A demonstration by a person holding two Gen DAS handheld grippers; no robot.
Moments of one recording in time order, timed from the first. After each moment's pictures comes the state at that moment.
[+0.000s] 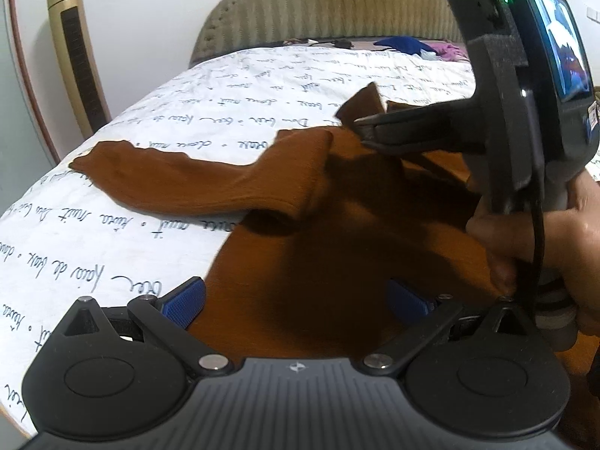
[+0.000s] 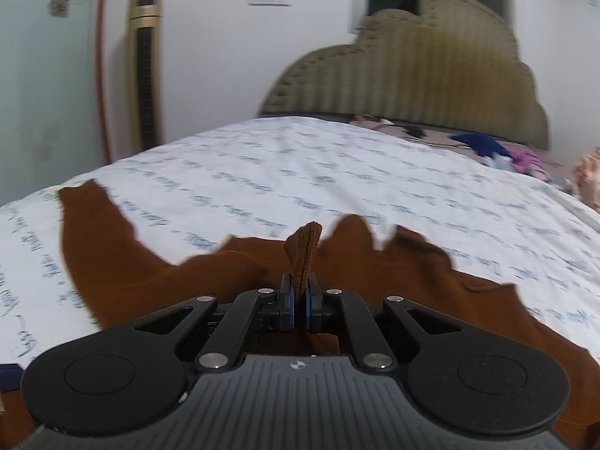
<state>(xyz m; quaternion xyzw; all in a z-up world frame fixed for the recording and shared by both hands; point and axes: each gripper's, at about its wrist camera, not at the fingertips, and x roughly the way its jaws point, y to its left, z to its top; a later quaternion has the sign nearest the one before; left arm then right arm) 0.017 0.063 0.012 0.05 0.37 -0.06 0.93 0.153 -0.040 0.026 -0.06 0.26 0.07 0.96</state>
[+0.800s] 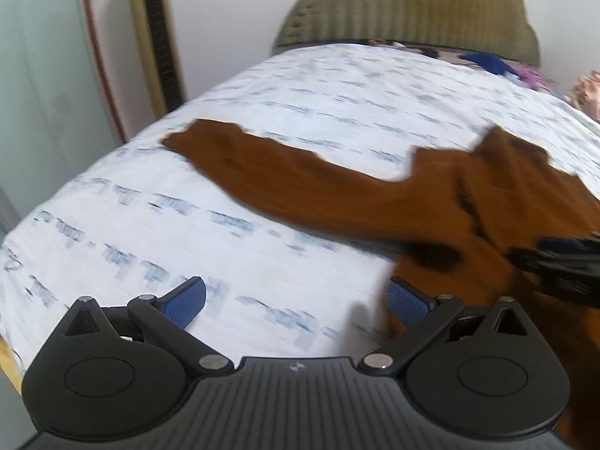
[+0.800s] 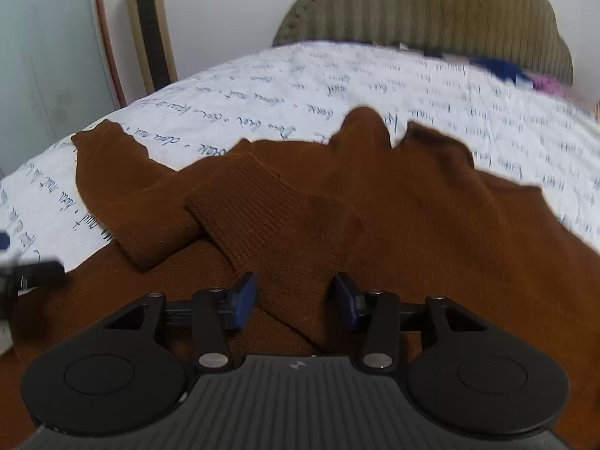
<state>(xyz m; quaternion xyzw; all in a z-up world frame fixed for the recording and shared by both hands) 0.063 0.161 0.017 0.01 0.38 0.05 0.92 0.129 -0.067 -0.003 -0.02 0.36 0.09 0.93</state>
